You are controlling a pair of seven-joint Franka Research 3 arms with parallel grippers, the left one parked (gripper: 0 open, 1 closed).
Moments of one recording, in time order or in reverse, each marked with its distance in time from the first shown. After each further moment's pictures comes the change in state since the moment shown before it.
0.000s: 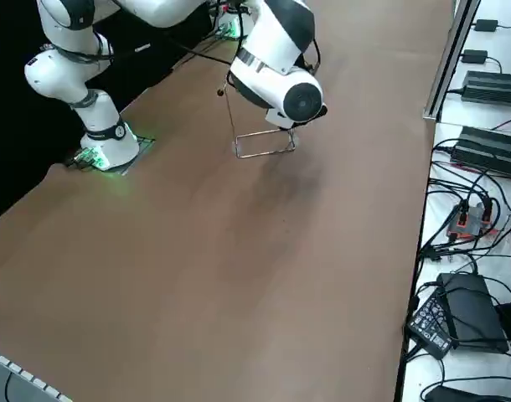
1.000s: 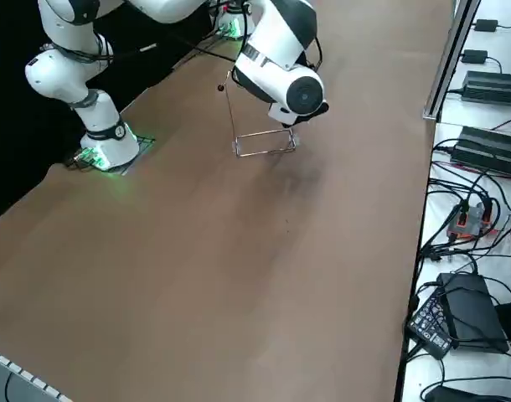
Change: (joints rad) arm 0.044 -0.012 0.001 -0.032 0.002 0.072 -0.003
